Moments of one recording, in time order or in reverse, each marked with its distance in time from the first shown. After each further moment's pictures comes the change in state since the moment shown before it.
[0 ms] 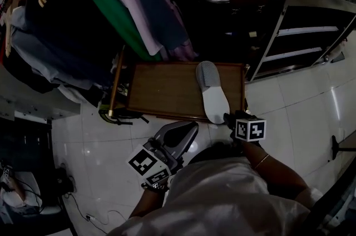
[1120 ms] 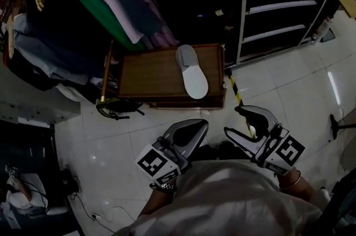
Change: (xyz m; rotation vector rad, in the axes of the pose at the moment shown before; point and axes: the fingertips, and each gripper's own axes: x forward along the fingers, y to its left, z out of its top) left arm 0.030 -0.168 -0.023 0.022 0.009 -0.081; right arm -0.333 0.144 0.033 -0.552 -0.546 0.503
